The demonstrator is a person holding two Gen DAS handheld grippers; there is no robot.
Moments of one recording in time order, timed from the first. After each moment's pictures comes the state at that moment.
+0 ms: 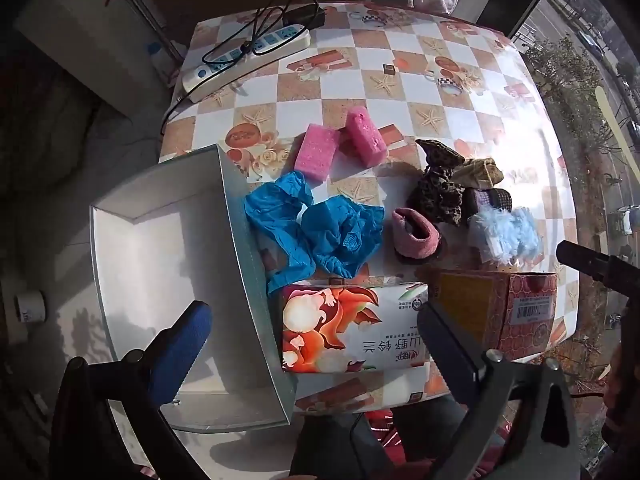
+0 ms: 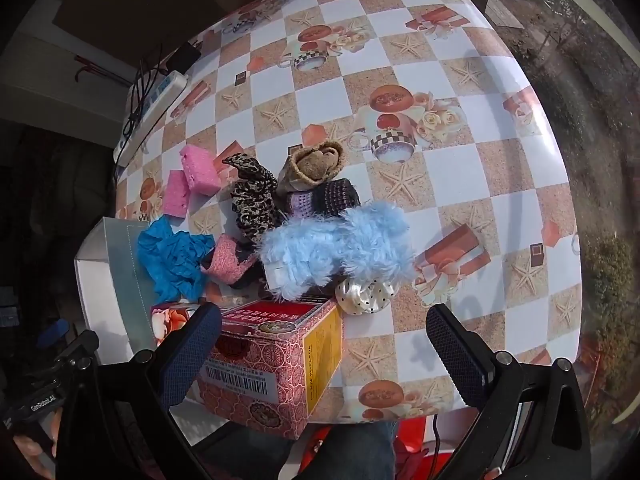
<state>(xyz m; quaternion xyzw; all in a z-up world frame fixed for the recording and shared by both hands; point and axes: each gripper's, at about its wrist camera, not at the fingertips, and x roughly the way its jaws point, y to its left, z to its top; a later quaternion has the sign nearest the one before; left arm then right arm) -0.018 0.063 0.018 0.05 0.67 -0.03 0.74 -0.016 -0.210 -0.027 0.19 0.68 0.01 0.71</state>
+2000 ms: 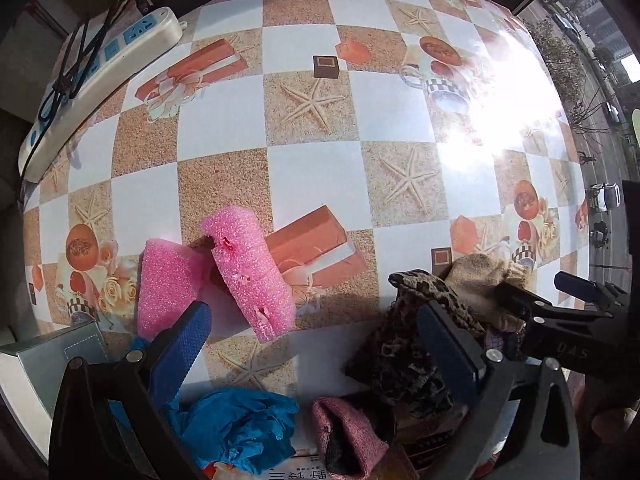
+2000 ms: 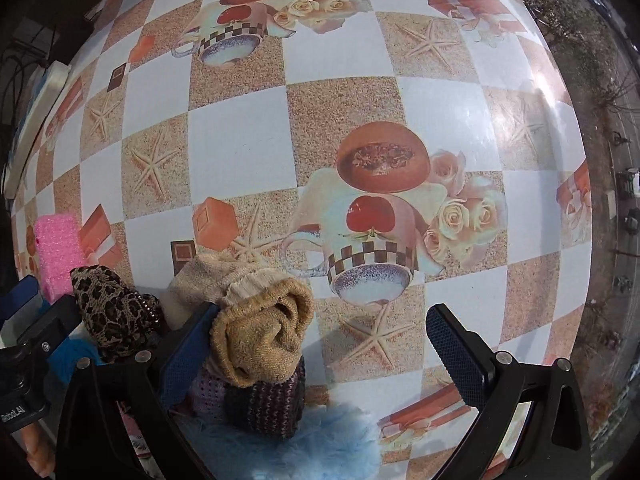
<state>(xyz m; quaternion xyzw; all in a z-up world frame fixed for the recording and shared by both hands) 0.142 -0.043 -0.128 0.03 0.70 -0.10 0.70 0.106 -0.244 -0.152 0.08 0.73 -0.06 0.67</state>
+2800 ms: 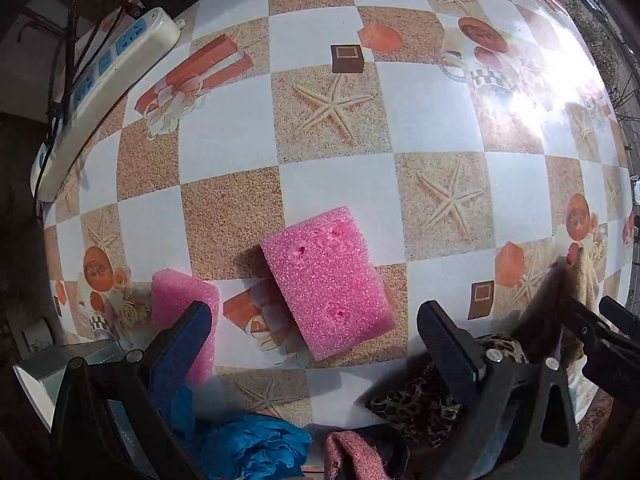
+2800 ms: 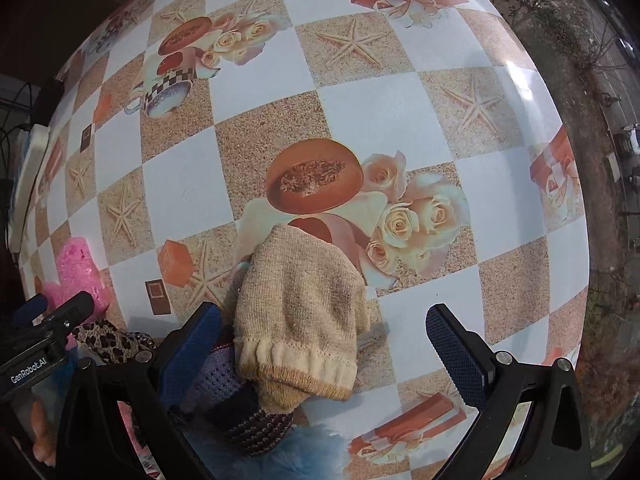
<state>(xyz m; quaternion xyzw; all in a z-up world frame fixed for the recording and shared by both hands) 0.167 -0.060 -0.166 0.10 0.72 -0.03 0.68 0.091 -0.263 -0.147 0.15 0.72 -0.08 0.67</state>
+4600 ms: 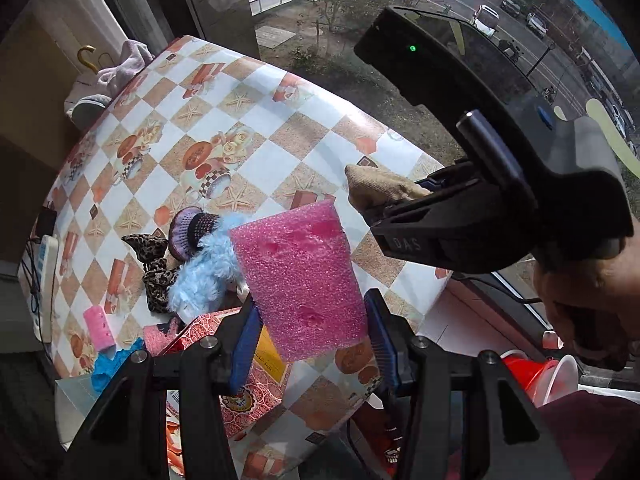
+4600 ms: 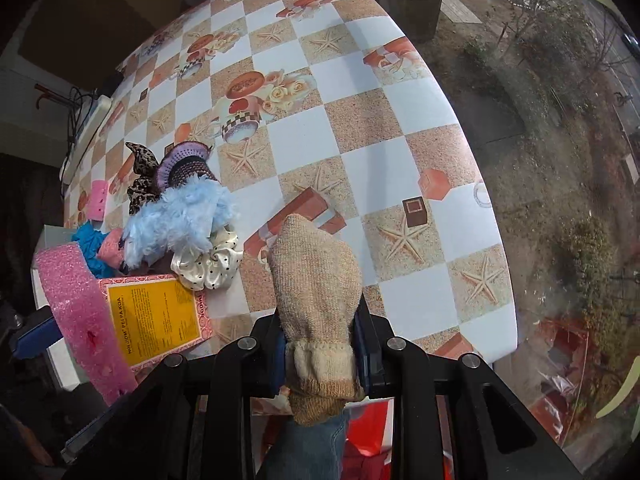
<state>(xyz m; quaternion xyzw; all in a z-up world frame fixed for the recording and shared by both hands) -0.117 -0.215 0.009 0.29 0.56 -0.38 0.68 -0.100 -0.328 -0.070 0.19 0.68 -0.04 0.71</state>
